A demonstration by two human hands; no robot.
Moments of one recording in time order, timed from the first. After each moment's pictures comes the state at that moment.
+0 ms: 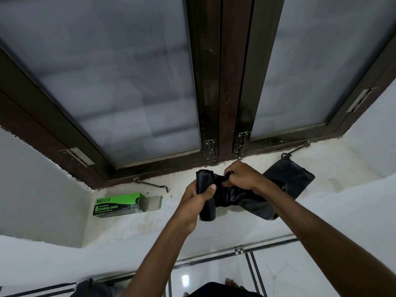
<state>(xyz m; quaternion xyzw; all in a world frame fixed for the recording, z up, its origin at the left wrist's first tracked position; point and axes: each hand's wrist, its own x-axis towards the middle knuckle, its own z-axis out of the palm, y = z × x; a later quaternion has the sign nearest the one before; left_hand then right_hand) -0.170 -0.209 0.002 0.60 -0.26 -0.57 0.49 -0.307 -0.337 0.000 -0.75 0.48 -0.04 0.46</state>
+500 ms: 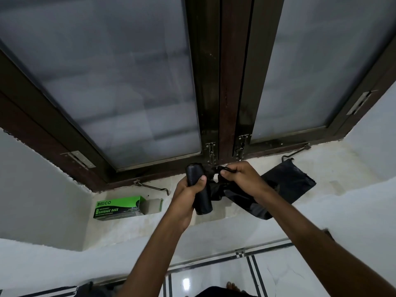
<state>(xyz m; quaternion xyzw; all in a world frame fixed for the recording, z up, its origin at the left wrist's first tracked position) -0.155 -0.216 0.016 0.58 -0.22 -0.57 0.54 -0.311 -0.320 -0.002 -0.67 0.42 -0.25 0.56</state>
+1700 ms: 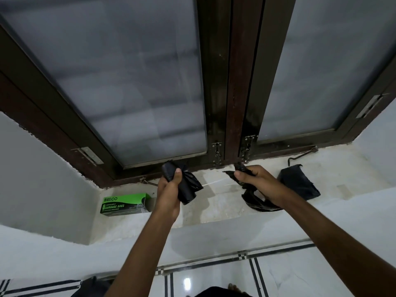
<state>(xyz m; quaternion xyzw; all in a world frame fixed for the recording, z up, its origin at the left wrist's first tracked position) -0.115 -0.221 0.006 0.60 -0.07 -0.46 0.65 -0.341 -0.323 -0.004 -0.62 0.35 -0.23 0.66</state>
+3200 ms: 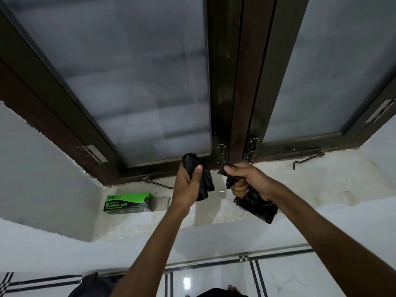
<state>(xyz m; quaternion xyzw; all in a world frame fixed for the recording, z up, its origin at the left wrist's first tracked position) -0.131 -0.236 0.002 0.69 -0.31 -0.37 0.53 -0.305 -0.327 0.012 -0.49 0.27 -0.16 0.82</state>
